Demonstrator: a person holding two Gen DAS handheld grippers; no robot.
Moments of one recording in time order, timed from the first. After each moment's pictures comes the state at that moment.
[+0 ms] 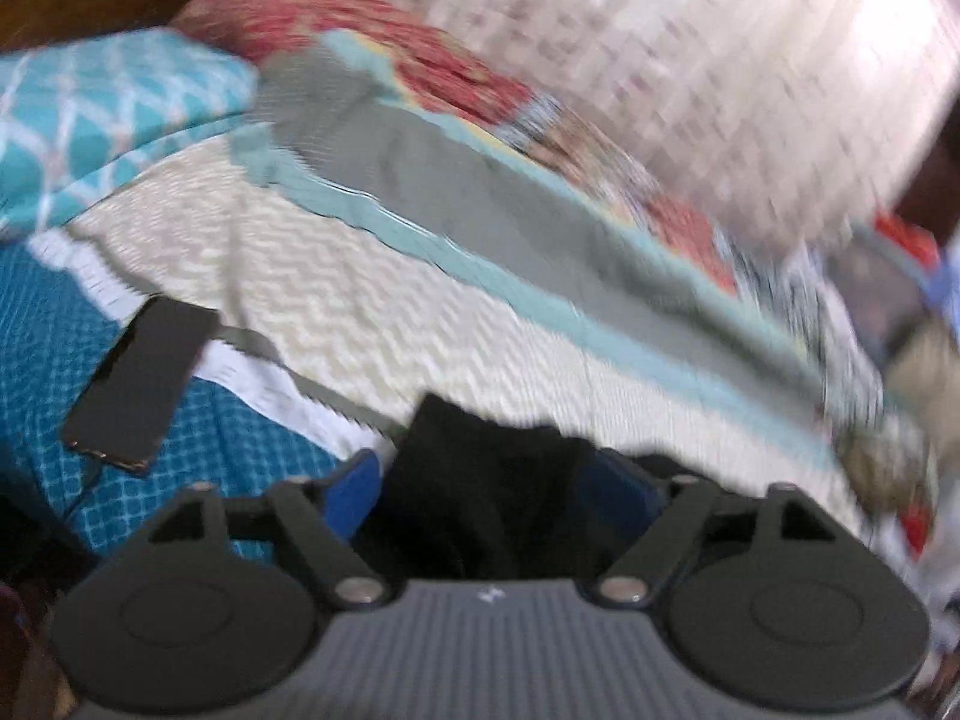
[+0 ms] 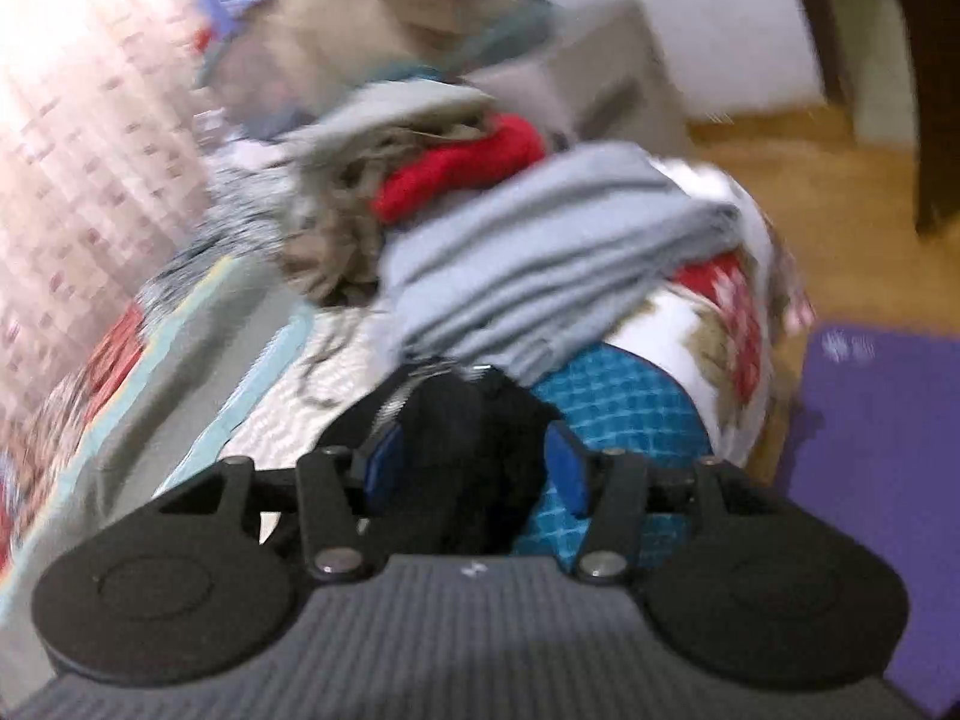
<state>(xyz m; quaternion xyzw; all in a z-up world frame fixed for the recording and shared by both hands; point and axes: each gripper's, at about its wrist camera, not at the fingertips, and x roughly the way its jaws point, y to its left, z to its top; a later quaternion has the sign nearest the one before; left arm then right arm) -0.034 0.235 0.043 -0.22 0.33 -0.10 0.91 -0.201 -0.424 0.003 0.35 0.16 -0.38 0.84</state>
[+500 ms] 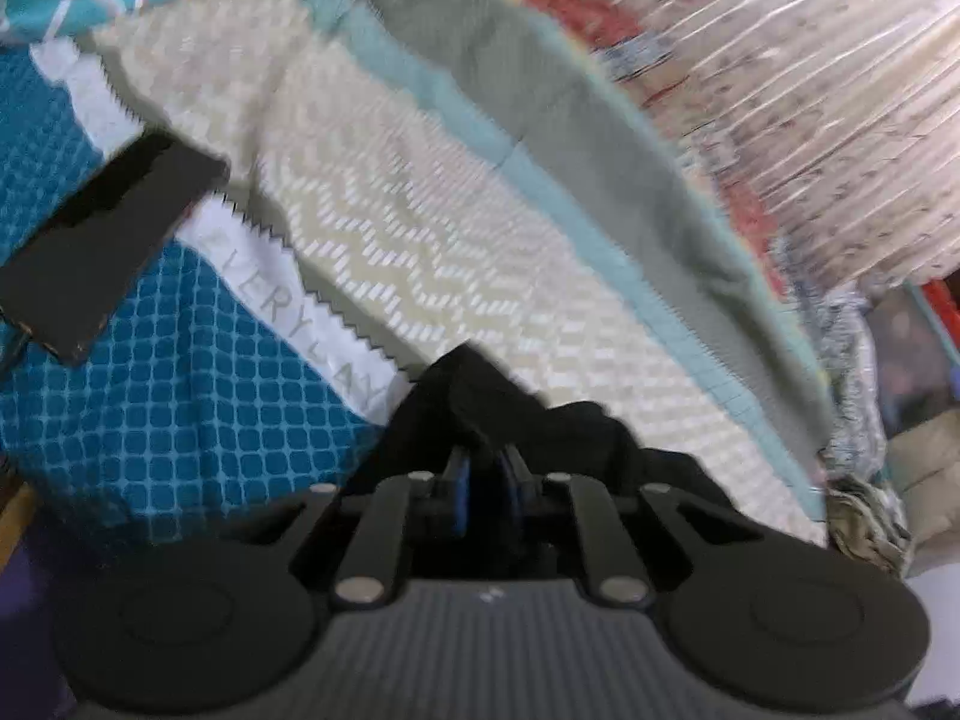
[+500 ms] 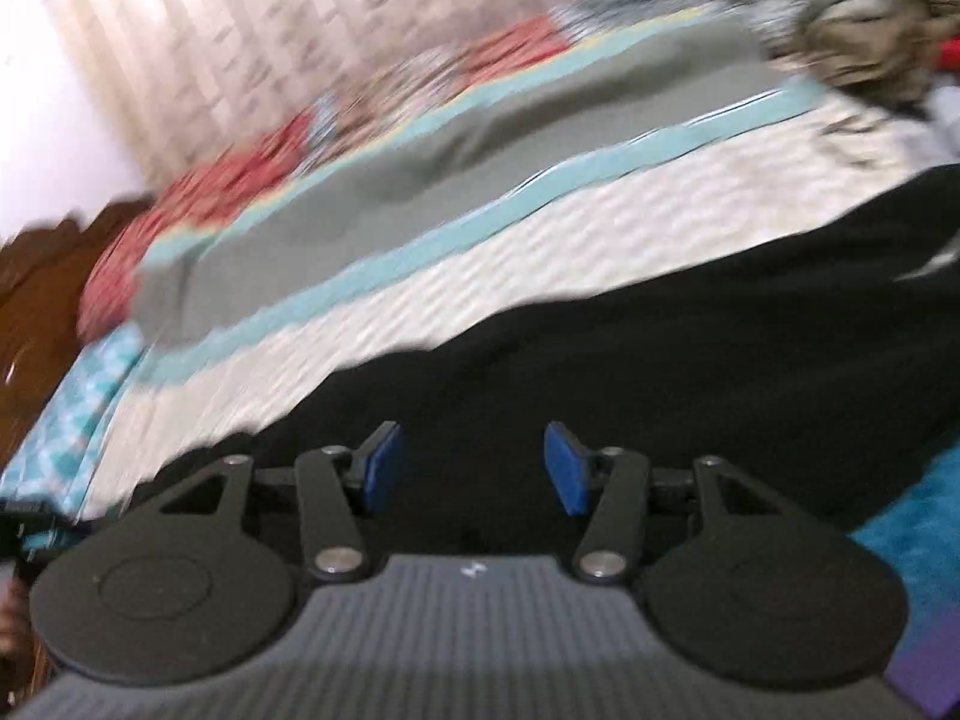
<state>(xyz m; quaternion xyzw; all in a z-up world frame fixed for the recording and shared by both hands) 0.011 0.242 -0.018 -0.31 0.41 -0.09 0.85 -0.070 -0.229 -0.007 0.25 0.31 0.01 0.92</state>
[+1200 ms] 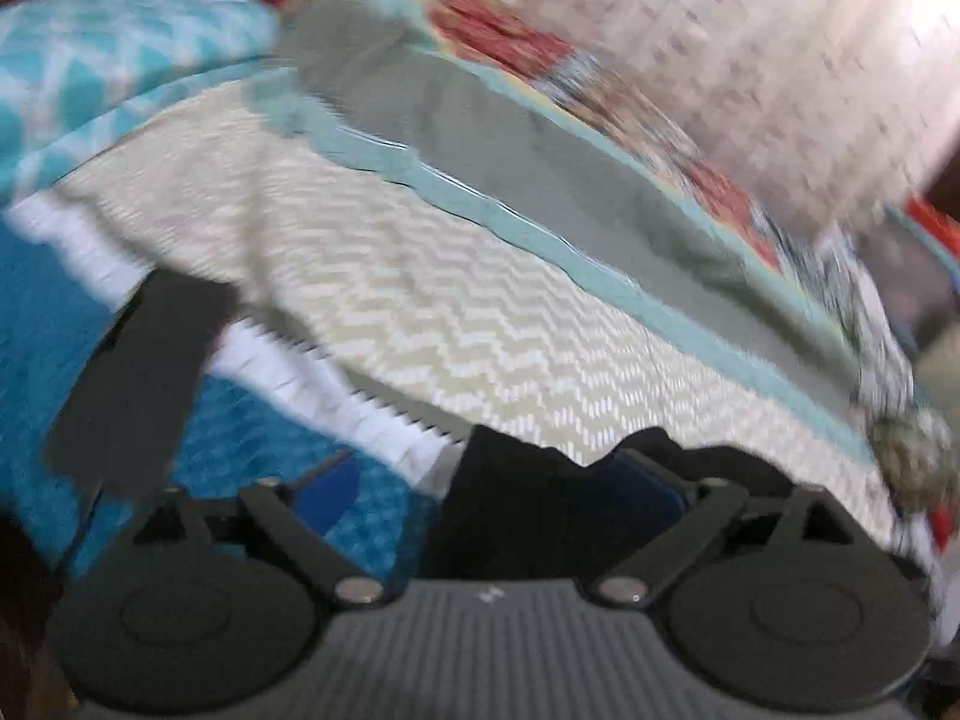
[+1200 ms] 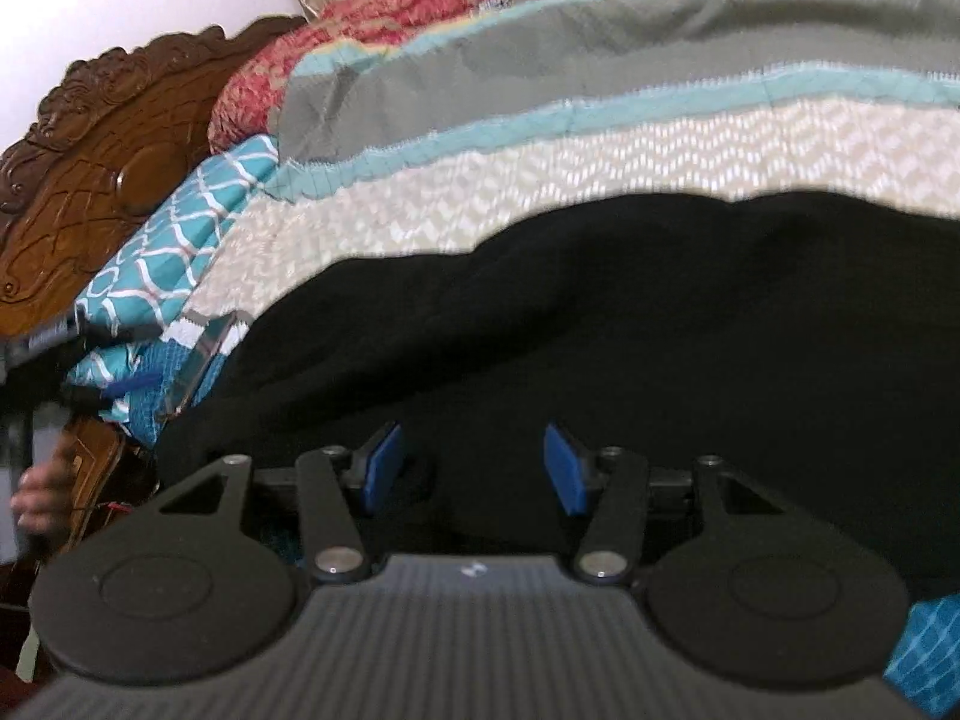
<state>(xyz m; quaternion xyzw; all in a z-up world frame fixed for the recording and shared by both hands) 0.025 0.258 -0.019 -0.18 0.39 -0.12 0.90 -0.041 -0.146 -0.021 0.19 0.40 0.16 0.88</state>
